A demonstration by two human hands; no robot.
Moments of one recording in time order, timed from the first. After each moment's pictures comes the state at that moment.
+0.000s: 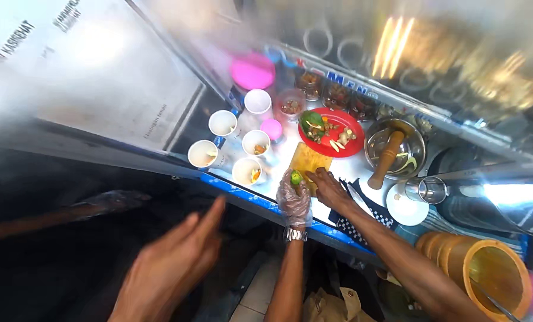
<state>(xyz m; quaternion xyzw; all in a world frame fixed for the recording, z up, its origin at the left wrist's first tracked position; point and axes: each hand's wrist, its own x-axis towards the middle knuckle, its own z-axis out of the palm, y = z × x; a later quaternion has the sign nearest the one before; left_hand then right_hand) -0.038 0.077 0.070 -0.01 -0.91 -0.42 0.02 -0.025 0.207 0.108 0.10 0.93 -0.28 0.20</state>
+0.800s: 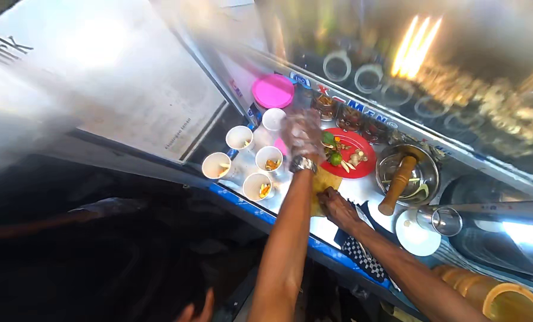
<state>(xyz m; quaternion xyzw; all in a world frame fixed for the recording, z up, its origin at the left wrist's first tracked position) -0.227 0.169 0.183 -0.07 -0.97 -0.24 0.00 -0.028 0.218 0.093 0.04 0.95 -0.25 0.19</state>
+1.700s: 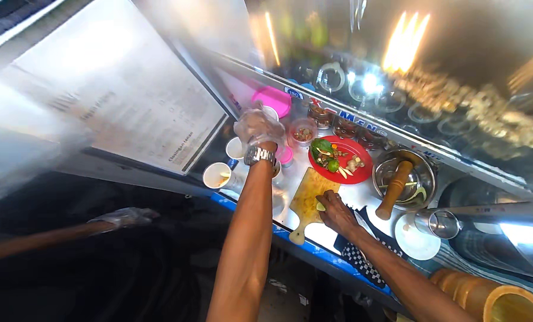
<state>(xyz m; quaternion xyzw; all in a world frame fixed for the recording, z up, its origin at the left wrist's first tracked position) -0.278 0.099 0.200 -0.02 -0.98 -0.19 0.00 -0.029 0.219 0.097 0.07 0.95 -0.28 0.16</state>
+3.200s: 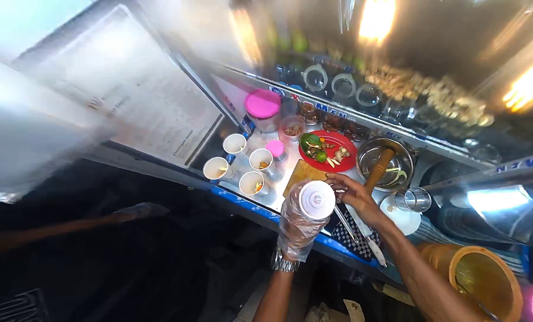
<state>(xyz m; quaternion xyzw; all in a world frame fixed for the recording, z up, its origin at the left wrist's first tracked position) -0.007 0.075 0.200 -0.22 -0.77 -0.59 0.06 0.036 0.259 0.223 0.06 0.71 -0.70 0.02</state>
